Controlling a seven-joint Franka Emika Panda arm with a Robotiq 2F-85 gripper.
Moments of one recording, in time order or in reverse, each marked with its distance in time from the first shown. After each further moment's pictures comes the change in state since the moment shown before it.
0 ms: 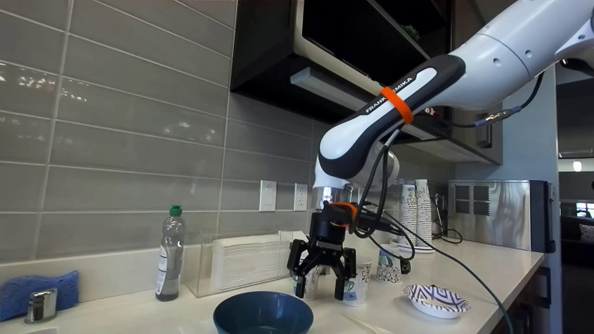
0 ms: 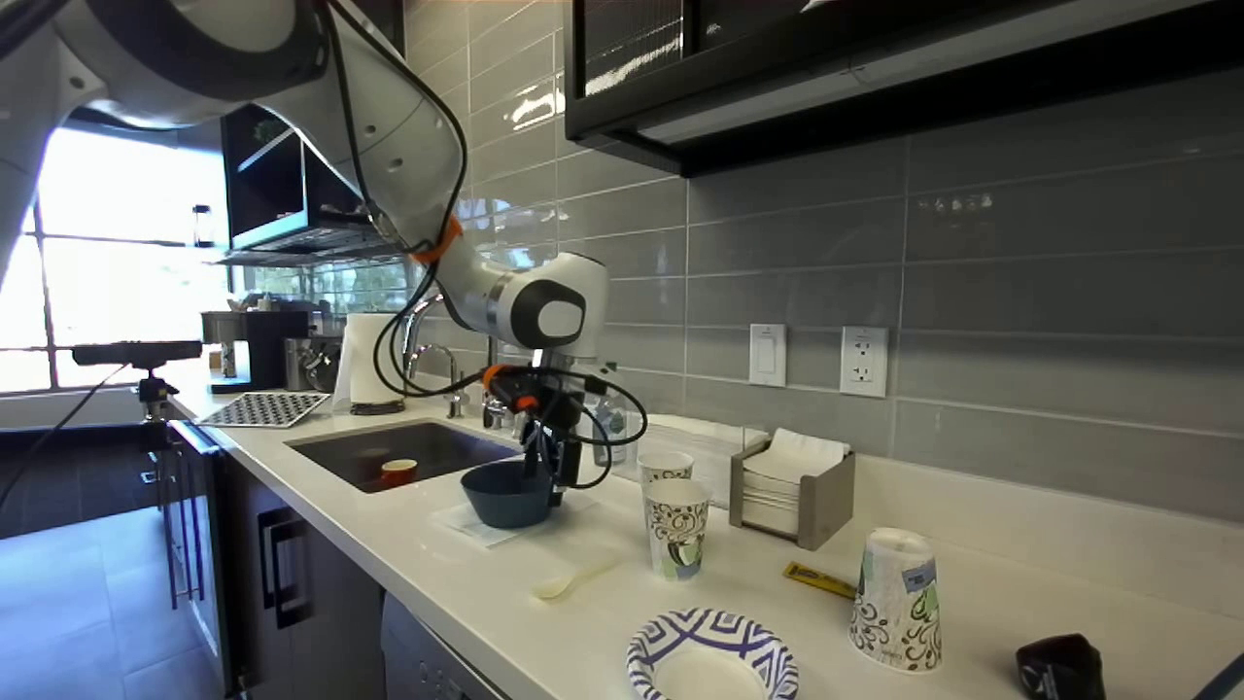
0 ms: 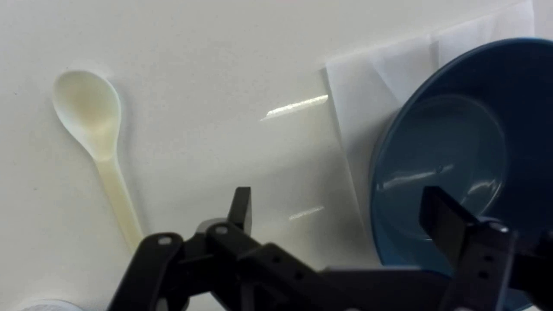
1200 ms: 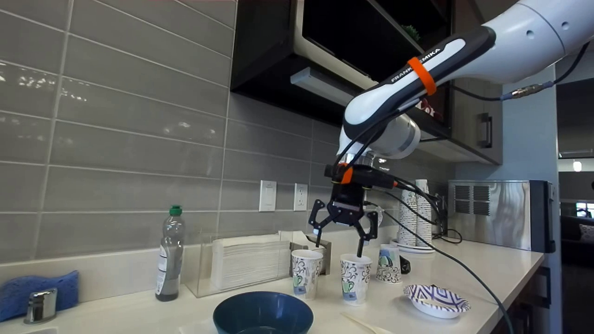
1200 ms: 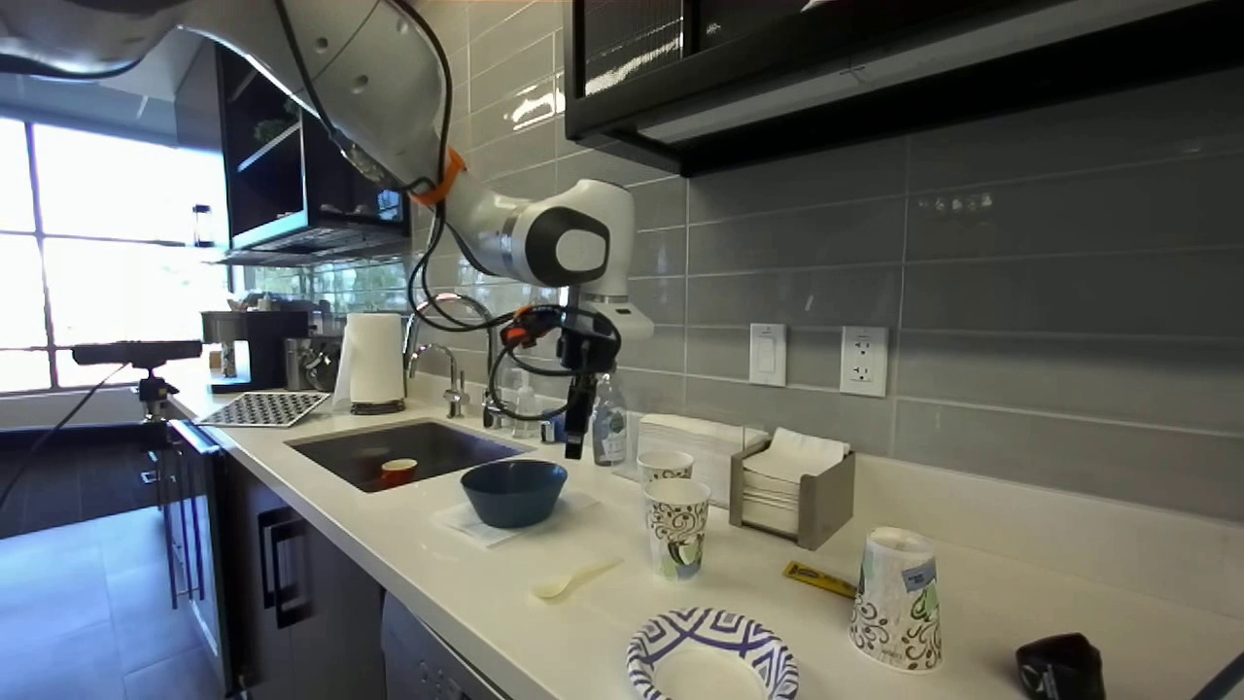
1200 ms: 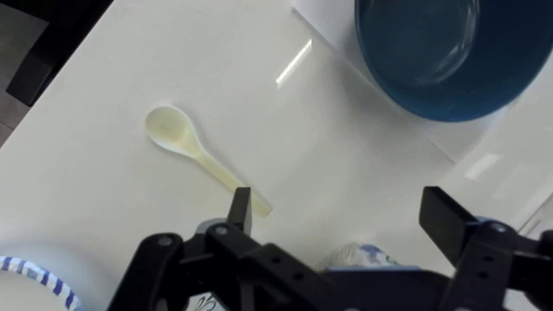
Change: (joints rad) arm -0.049 -0.150 -0.062 -0.008 -0.014 -0.058 0.504
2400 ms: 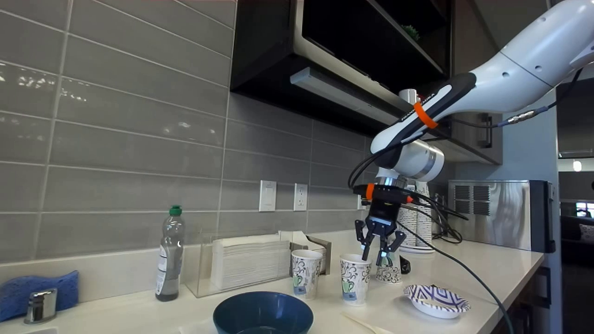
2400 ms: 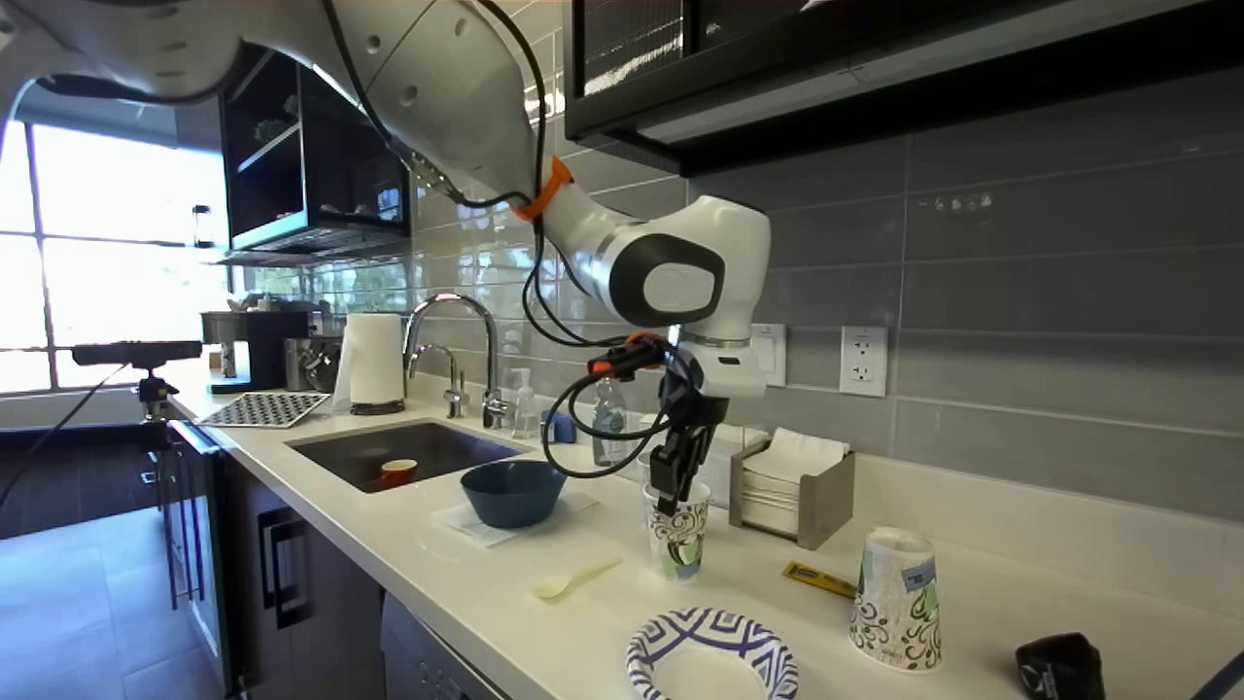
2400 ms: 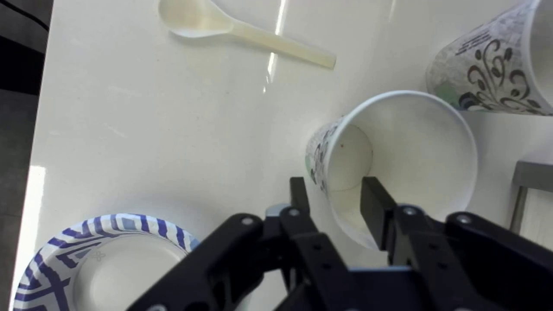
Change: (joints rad) arm -0.153 0.080 -0.153 0.006 0.152 0.040 0.108
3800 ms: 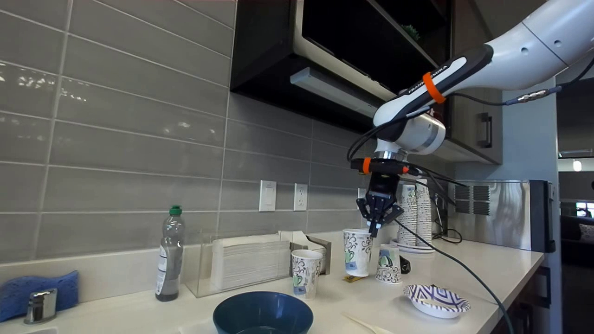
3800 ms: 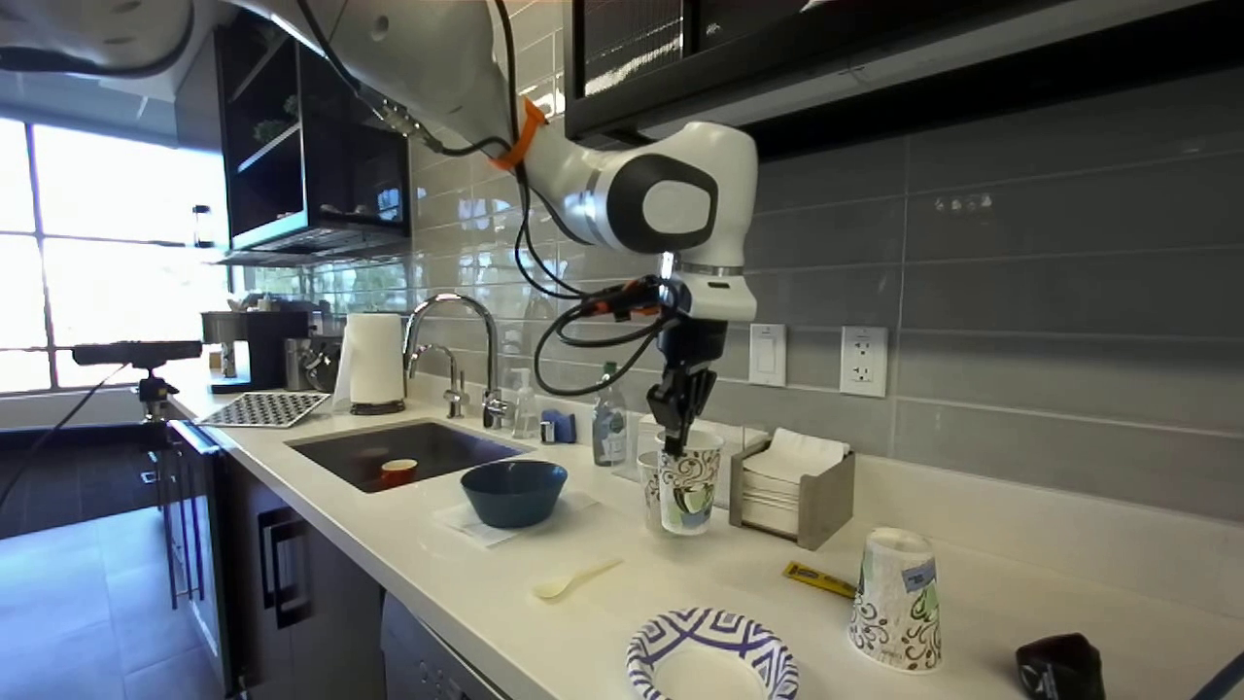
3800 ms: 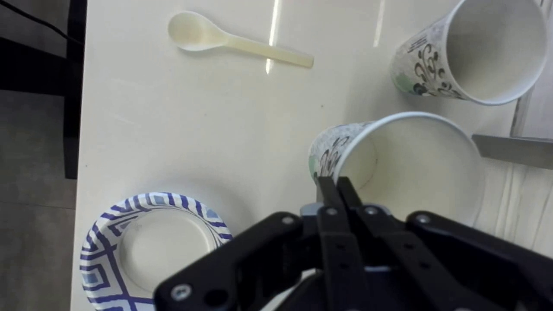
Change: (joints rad) arm 0.012 -0.082 -0.001 0.069 -0.102 -0.116 0.163
